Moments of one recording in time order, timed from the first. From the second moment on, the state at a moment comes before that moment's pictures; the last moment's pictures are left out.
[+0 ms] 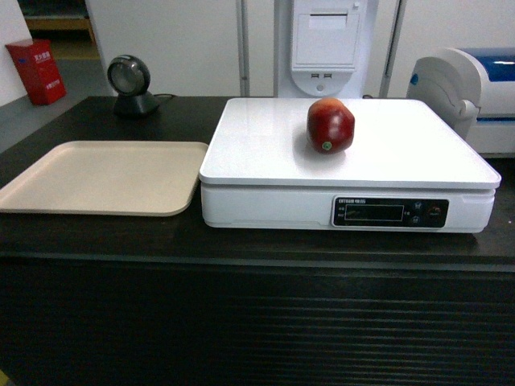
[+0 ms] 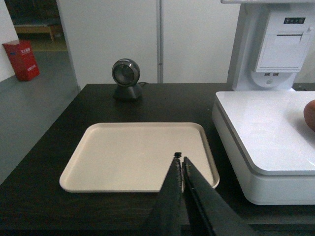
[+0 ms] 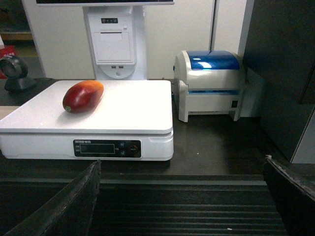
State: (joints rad) left arm -0.08 1.13 0.26 0.86 -0.08 -0.02; right arm 0.00 0.00 0.01 0.00 0.00 0.00
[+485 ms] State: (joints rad) left arm 0.00 0.80 0.08 0.71 0.00 -0.01; right arm 0.00 0.00 0.01 0.00 0.00 0.00
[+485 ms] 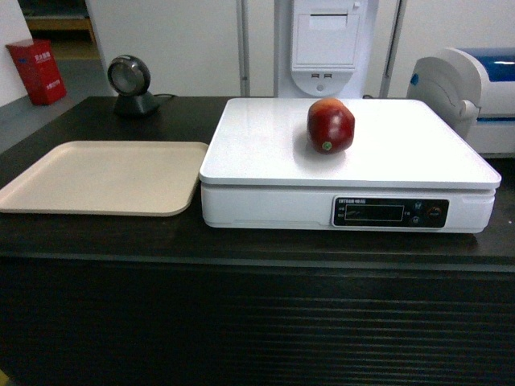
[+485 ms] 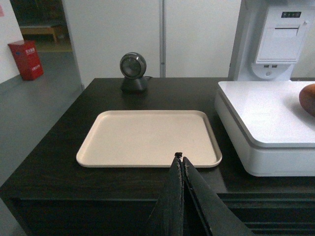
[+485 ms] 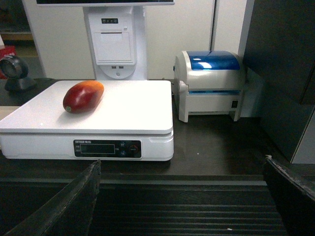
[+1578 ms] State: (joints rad) left arm 0.00 0.22 0.01 0.22 0.00 -0.01; right arm 0.00 0.00 0.01 0.00 0.00 0.00
